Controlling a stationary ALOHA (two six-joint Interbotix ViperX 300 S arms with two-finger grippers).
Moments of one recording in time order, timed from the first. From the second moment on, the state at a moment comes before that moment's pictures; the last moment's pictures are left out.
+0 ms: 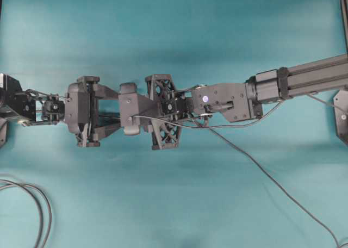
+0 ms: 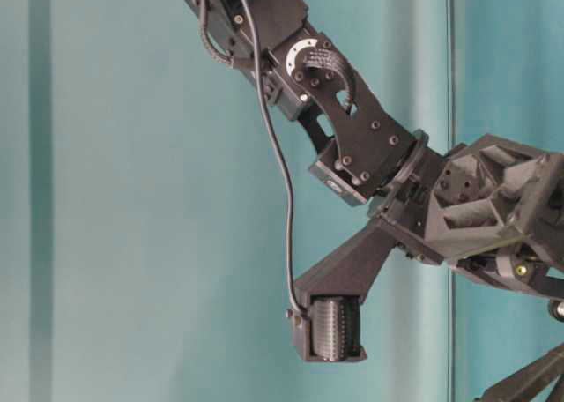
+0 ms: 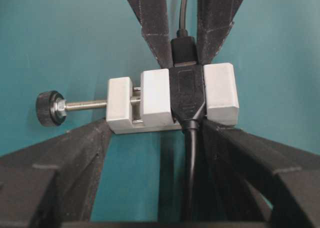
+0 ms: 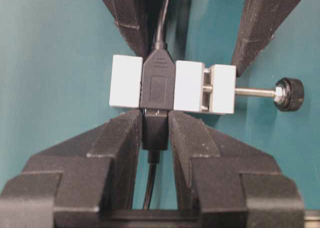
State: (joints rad) left arm 0.02 0.30 1.13 -0.03 -0.94 0.18; right arm 0.00 0.41 0.25 -0.15 0.14 0.01
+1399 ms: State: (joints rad) left arm -0.06 0.09 1.29 -0.02 -0.85 0.14; right arm 0.01 0.25 0.47 -0.15 0.16 0.11
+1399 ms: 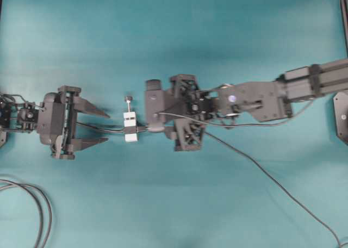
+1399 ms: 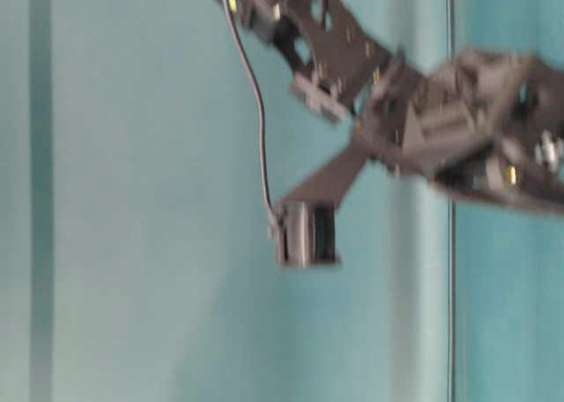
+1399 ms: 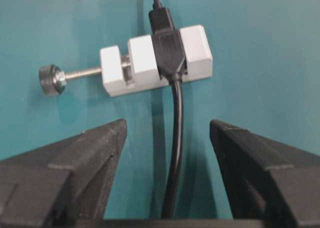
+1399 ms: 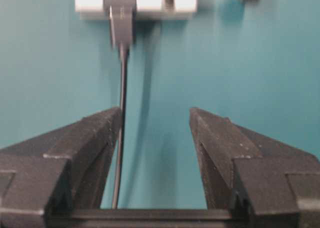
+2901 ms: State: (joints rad) left arm -0.04 -1.08 1.41 -0.04 -0.20 0.14; right arm 0.00 -0.64 1.16 -0.15 -0.20 0.19
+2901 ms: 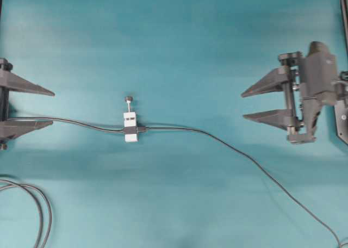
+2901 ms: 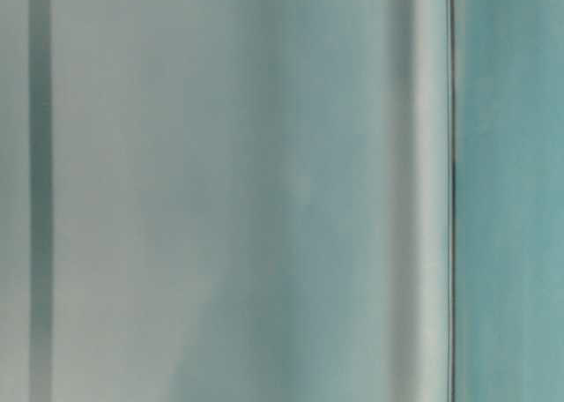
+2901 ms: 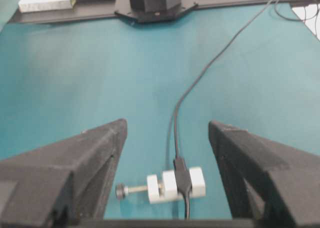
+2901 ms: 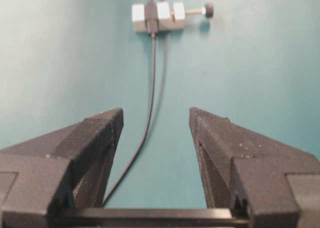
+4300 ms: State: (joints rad) left arm -0.03 -1.18 1.41 -0.03 -0.08 0.14; right arm 0.04 -1.17 1.31 -0.15 0.29 0.13
